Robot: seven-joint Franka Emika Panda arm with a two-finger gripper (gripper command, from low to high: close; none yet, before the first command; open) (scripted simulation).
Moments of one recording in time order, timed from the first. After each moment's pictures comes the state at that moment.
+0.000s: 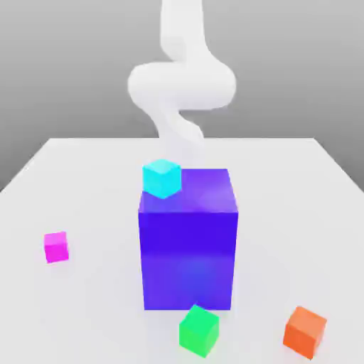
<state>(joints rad) -0.02 -0.73 -0.05 -2.35 -0.04 2.35 0.72</state>
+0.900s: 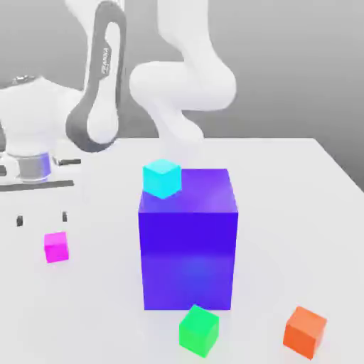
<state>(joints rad) -0.28 0.08 -0.59 -2.84 0.19 2.91 -0.55</state>
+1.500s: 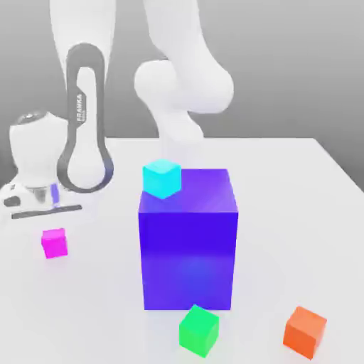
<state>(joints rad) -0.45 0.13 -0.41 -2.83 0.27 2.95 -0.62</state>
